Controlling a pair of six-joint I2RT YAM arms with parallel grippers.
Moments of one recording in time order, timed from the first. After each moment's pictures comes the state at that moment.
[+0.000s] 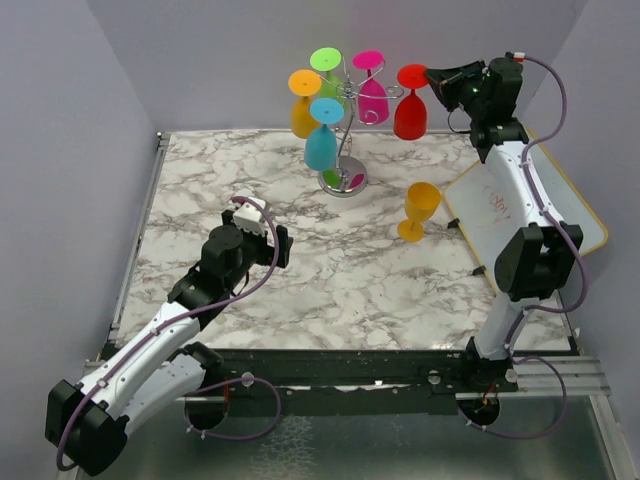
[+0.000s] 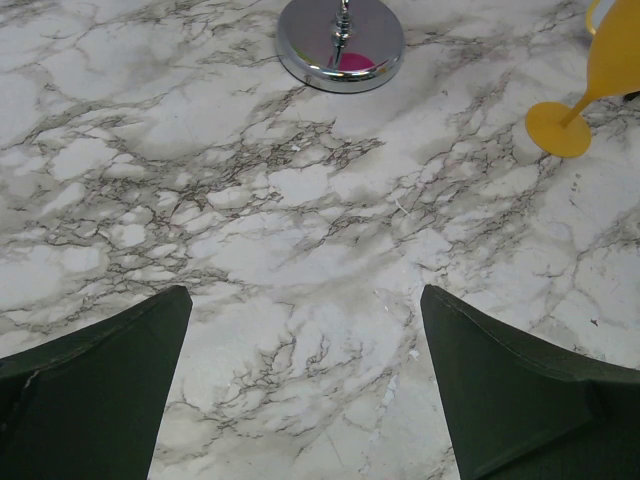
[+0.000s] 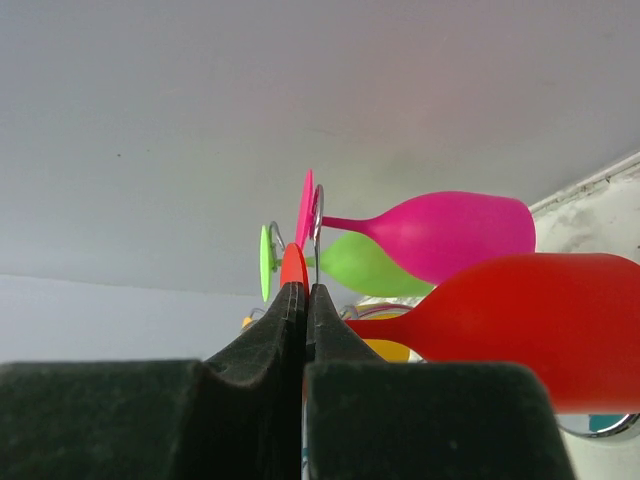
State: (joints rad) left arm -0.56 0.82 0.59 -0.05 -0.12 -0.14; right arm 0.06 1.87 1.86 -0.05 -0.23 1.16
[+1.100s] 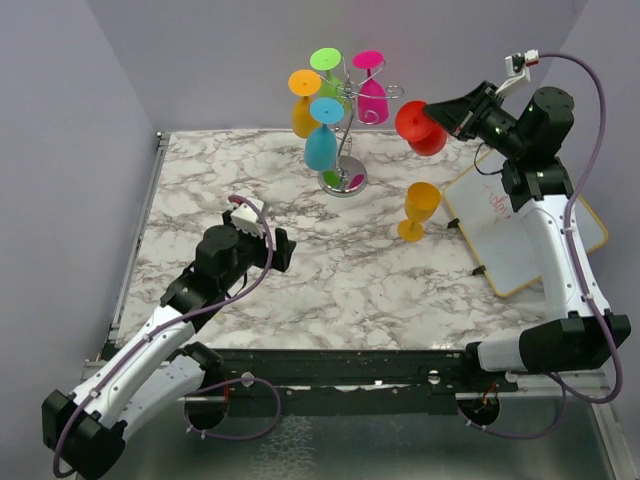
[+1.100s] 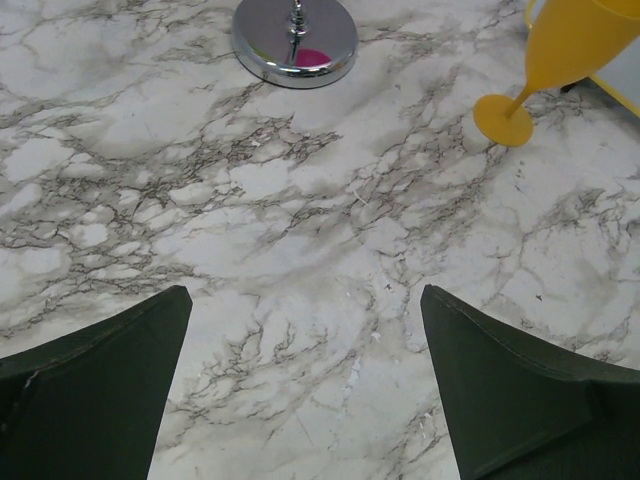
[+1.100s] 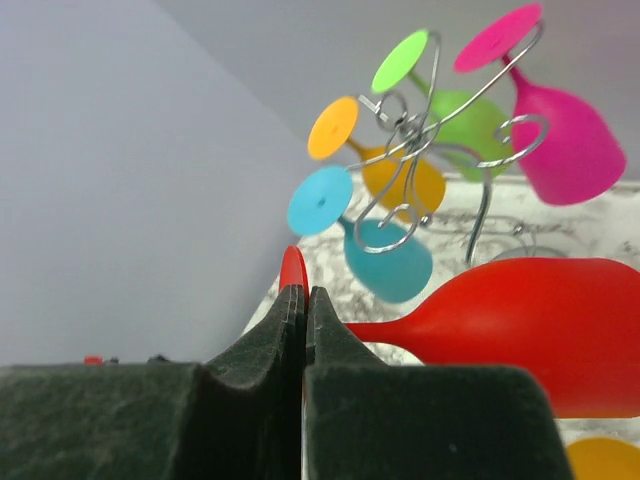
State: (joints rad) left arm -0.56 0.79 0.63 -0.12 -0.04 -0.17; right arm 0.05 1.39 1.55 -0.08 -0.60 0.69
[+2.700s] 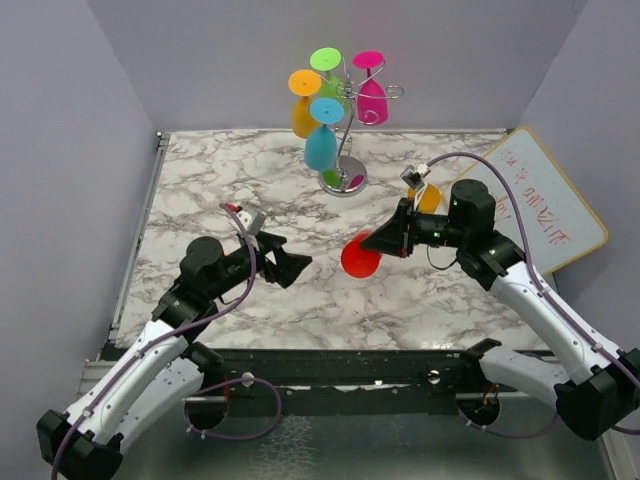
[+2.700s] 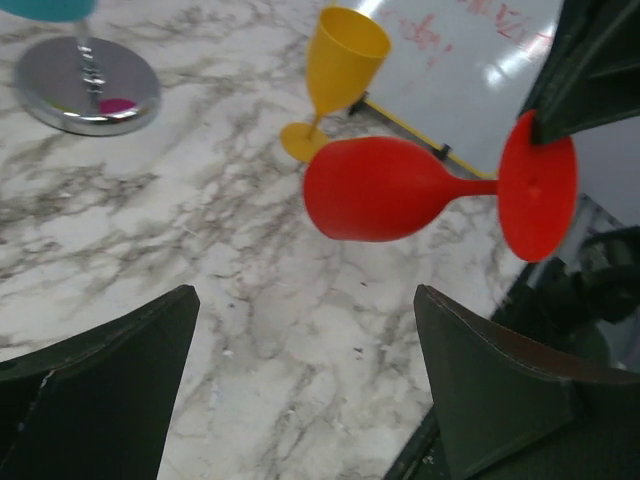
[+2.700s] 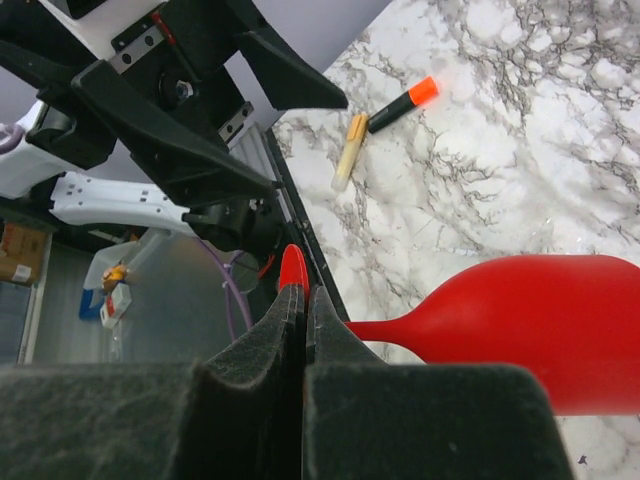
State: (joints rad) left arm -0.56 0.62 0.58 -0.06 0.25 -0.29; right arm 0.47 1.05 0.95 -0.17 -0.82 0.45
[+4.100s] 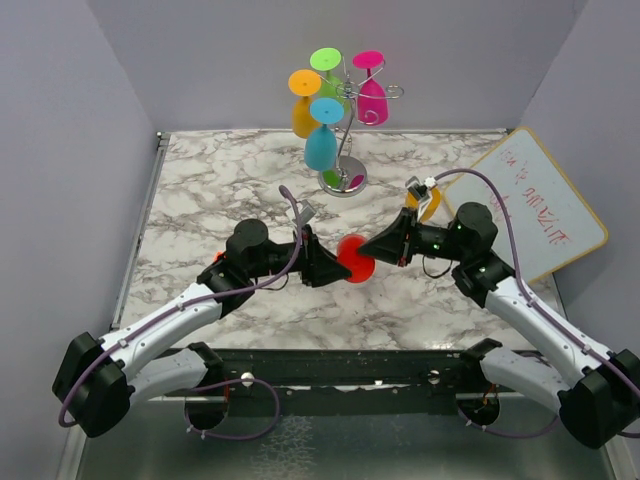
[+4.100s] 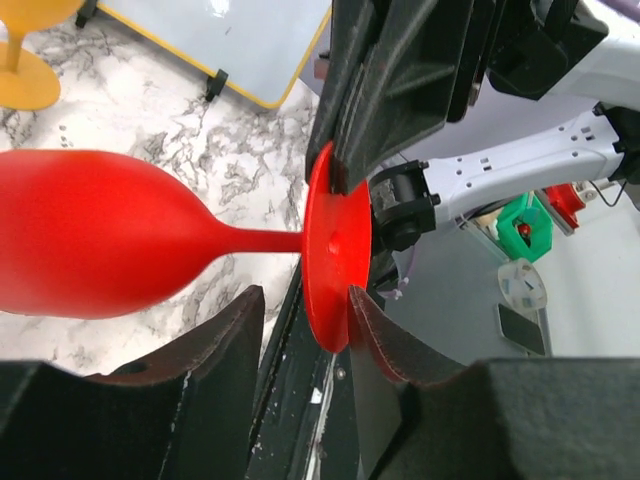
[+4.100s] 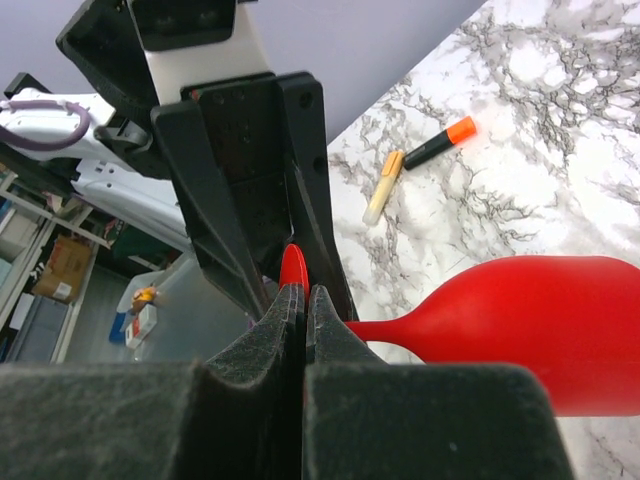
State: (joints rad) left arm -0.73 1.03 0.64 0.29 0.66 -0.61; right arm 0.49 1.00 0.69 0.29 -0.85 0.66
